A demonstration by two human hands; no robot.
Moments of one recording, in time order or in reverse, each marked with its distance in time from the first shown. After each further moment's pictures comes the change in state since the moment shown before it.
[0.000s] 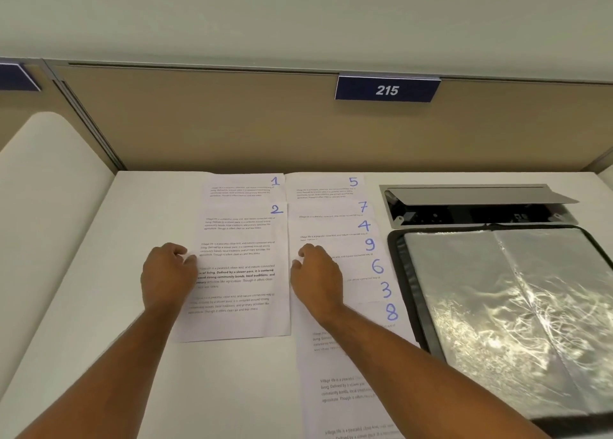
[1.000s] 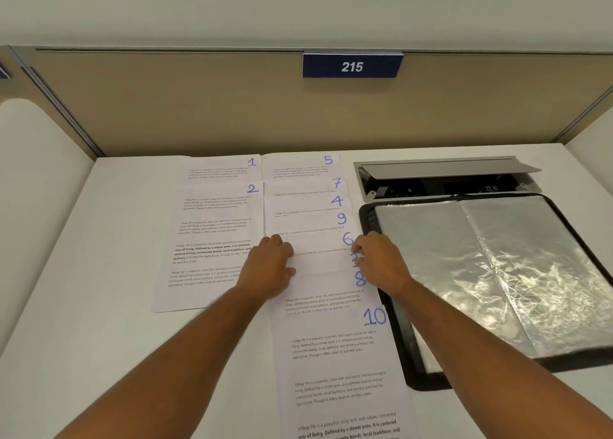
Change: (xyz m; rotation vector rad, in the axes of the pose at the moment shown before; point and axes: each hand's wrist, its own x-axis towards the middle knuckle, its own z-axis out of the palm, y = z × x) left_hand -0.123 0.110 0.091 0.323 -0.458 0.721; right_hand -0.005 0.158 -0.096 -0.270 -0.150 -0.054
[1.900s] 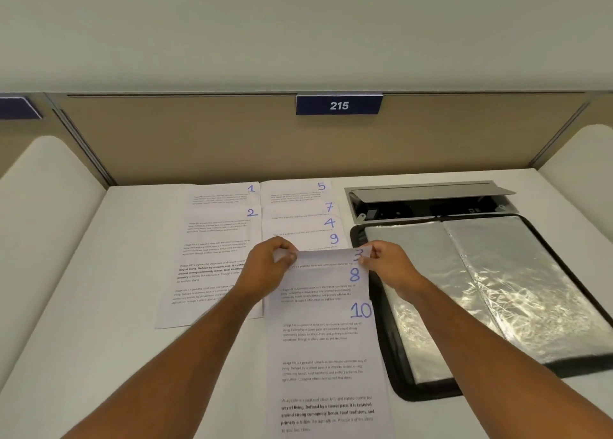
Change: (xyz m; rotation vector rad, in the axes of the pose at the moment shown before) left_hand -0.010 0.027 -0.058 -0.725 0.166 -0.081; right_hand -0.024 0.004 -0.059 0.824 -0.037 0.207
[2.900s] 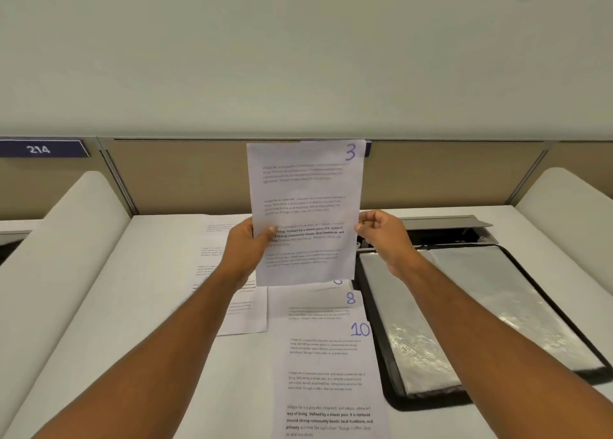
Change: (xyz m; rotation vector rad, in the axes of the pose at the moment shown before) left_hand -0.013 0.075 -0.072 -0.463 0.176 -0.047; right_hand -0.041 -0.120 -0.026 0.208 0.168 -0.222
